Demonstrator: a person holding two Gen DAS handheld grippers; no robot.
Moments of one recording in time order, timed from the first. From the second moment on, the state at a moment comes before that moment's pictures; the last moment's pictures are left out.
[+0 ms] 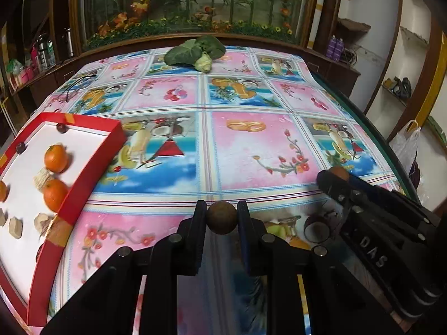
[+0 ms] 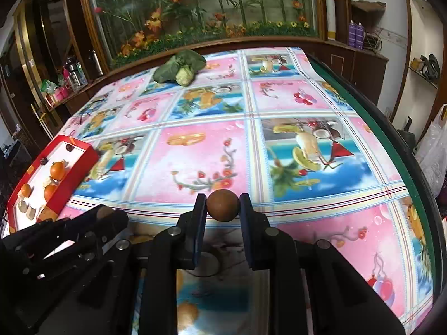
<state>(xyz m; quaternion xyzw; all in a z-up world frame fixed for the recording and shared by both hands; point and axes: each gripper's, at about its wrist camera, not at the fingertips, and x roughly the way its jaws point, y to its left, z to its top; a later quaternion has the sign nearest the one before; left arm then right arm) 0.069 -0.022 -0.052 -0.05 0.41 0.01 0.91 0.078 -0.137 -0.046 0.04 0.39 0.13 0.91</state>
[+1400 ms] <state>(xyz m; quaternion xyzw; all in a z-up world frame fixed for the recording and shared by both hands) 0.064 -0.011 -0.059 -0.05 0.39 0.03 0.92 0.062 -0.128 -0.032 0.03 0.34 0.15 0.93</state>
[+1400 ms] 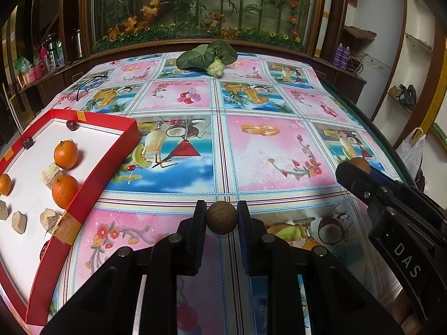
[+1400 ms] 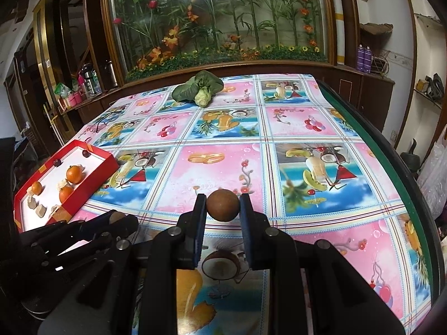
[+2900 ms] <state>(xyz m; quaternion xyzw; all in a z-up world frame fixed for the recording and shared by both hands) -0.034 0.152 0.006 -0.12 0.32 0.17 0.92 0.014 0.009 0.022 -0.06 0.31 0.30 0.90</state>
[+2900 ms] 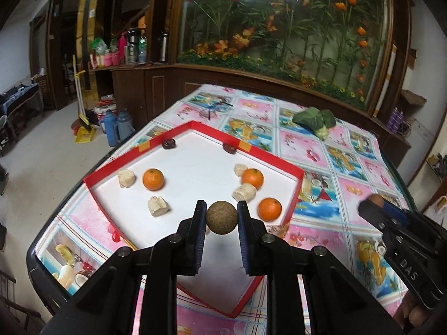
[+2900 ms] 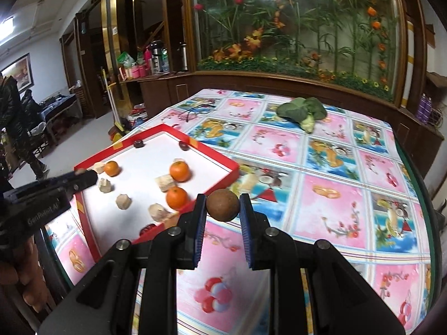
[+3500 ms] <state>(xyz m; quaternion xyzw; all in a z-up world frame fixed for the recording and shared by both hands) -0.040 0.178 0.004 -0.13 0.33 0.17 0.92 0.023 0.053 0.028 -0.07 0.33 0.33 0.88</state>
